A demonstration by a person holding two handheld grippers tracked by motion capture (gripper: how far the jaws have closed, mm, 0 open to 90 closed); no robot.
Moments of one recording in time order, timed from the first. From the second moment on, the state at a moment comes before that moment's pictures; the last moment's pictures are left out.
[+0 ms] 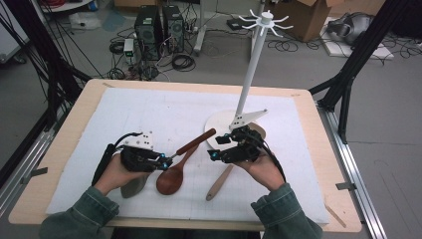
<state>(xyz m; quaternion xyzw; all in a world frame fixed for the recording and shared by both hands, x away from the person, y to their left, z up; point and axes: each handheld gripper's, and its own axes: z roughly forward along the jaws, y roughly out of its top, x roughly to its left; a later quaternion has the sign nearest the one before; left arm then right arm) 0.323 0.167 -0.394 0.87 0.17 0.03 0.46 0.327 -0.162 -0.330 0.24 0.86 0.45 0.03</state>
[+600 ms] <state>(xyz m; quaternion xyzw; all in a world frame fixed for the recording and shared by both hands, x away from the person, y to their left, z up) 0.322 0.160 -0.384 0.87 0.17 0.03 0.47 0.324 -0.126 -0.336 0.26 0.83 0.49 0.02</state>
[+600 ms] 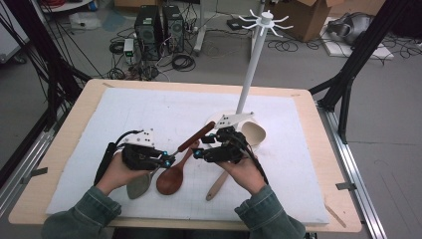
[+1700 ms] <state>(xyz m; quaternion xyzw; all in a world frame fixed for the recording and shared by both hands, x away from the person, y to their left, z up) 0.319 0.167 -0.380 0.86 0.19 0.02 0.48 0.328 -0.093 -0.346 0.29 0.80 0.53 0.01</state>
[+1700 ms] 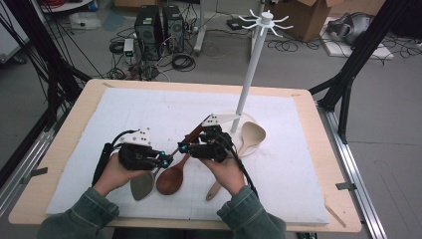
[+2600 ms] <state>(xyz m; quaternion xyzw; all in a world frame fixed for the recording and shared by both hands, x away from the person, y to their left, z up) 0.307 0.179 -0.365 0.84 0.17 0.01 0.51 0.319 -0.081 -0.316 0.25 0.76 0.60 -0.04</state>
